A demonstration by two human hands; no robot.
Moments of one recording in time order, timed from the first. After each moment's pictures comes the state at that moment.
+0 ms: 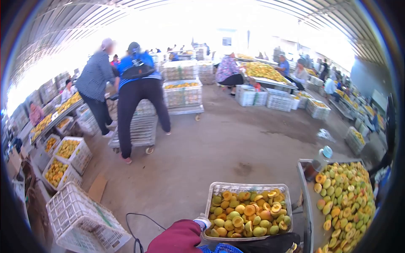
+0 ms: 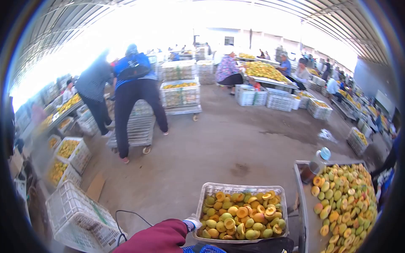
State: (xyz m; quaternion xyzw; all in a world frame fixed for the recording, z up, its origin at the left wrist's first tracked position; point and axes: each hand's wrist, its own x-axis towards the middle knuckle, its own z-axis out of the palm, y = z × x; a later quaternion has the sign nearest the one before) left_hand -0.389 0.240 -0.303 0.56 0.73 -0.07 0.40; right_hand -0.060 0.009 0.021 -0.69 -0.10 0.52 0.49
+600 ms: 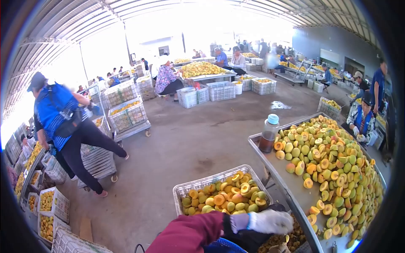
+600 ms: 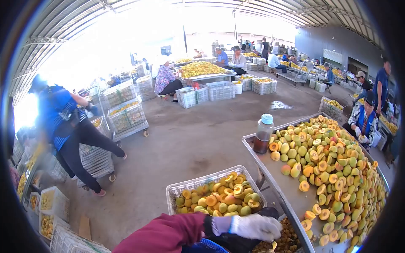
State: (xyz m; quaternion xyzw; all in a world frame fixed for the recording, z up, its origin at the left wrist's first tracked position) left_hand -0.096 0.147 0.028 0.81 -0.17 0.09 0.55; right_hand -0.057 -0.089 -0.018 -0.64 -0.19 0.37 0.64
